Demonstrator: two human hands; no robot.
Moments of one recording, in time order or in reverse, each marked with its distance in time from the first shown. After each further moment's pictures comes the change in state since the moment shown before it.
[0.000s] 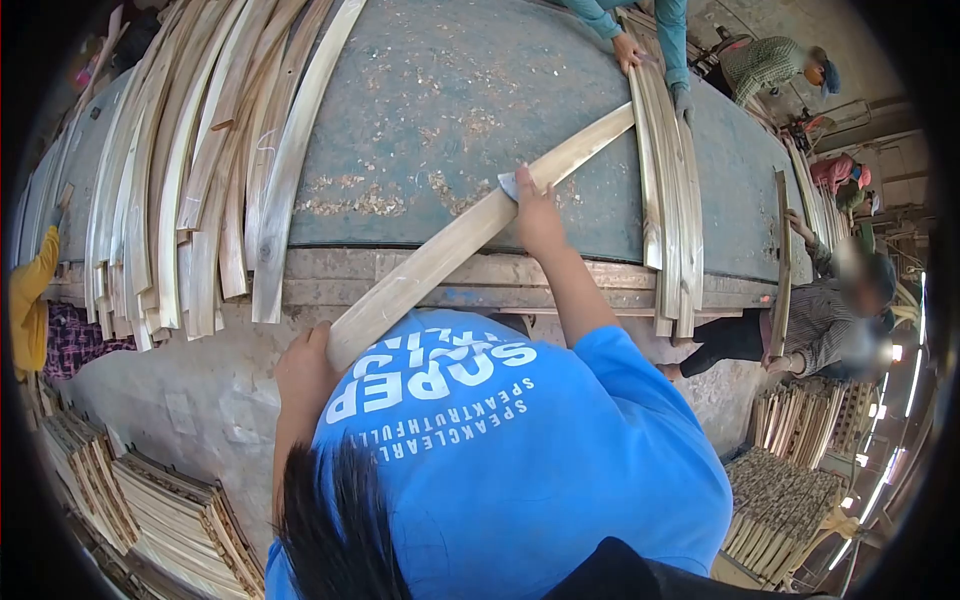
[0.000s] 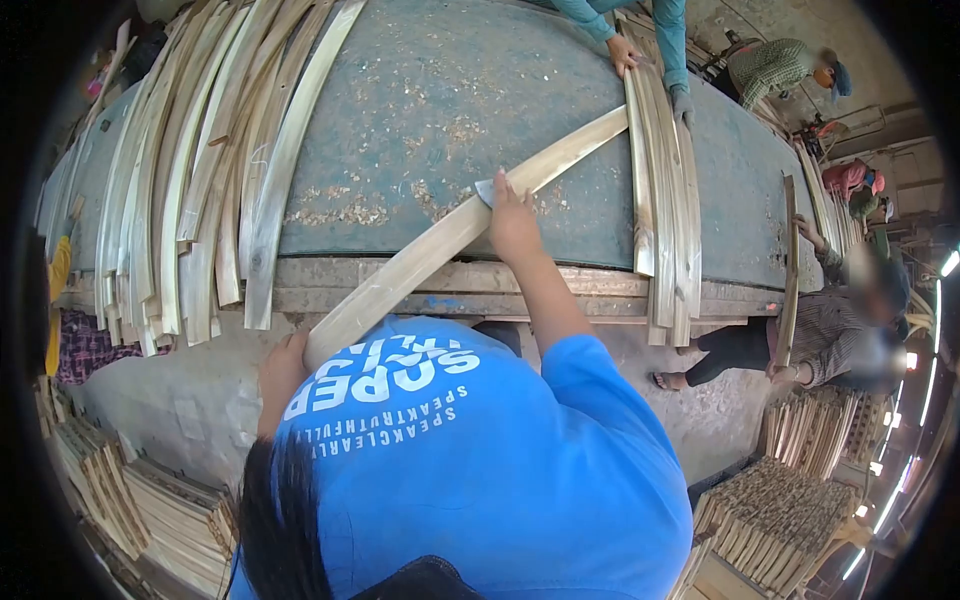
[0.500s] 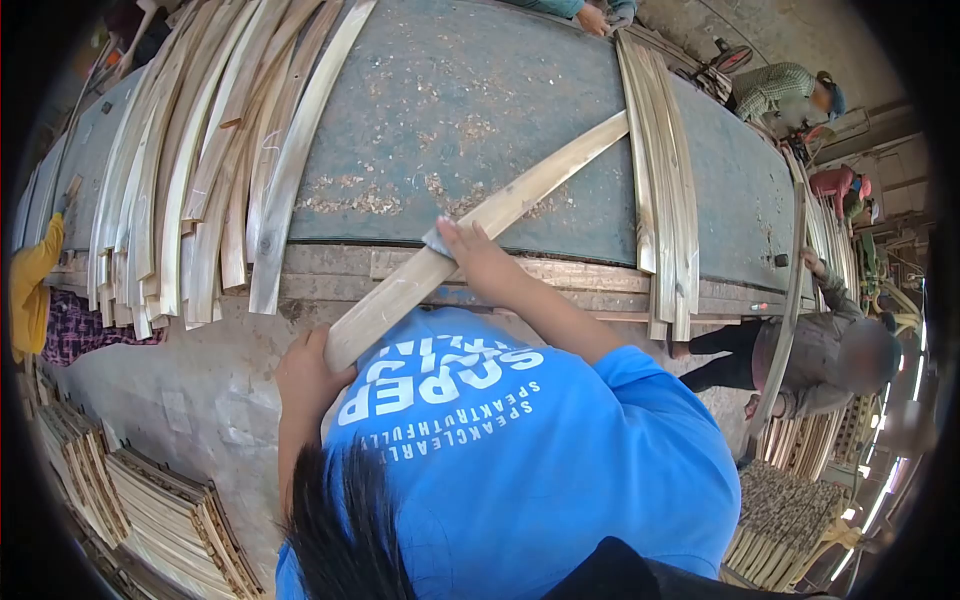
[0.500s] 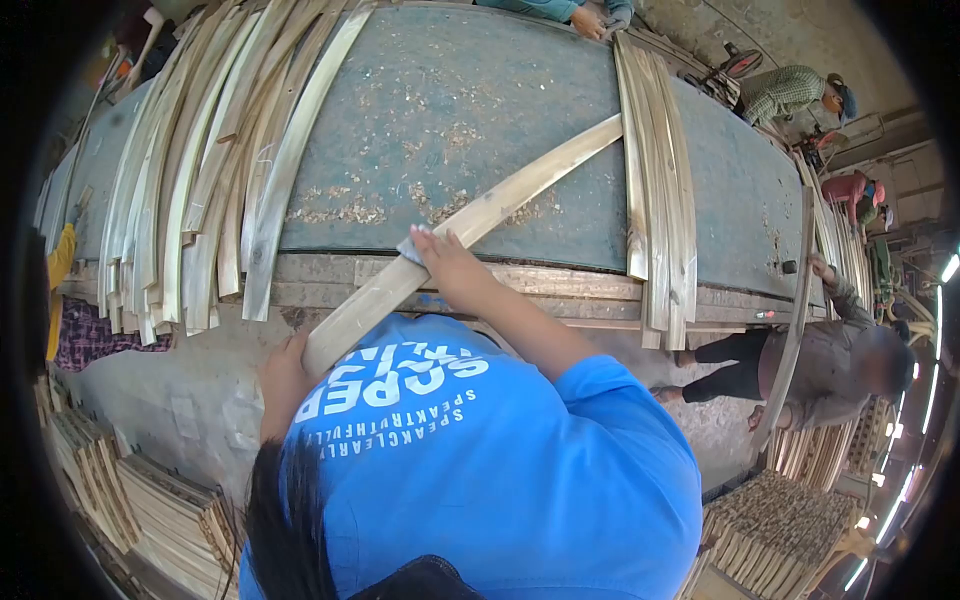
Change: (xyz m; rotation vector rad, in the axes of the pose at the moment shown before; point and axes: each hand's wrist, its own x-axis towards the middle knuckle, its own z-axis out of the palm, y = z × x) left_hand -0.026 0.015 0.009 -0.024 0.080 -0.009; right_hand -0.056 -0.052 -0.004 0.173 -0.251 -0.353
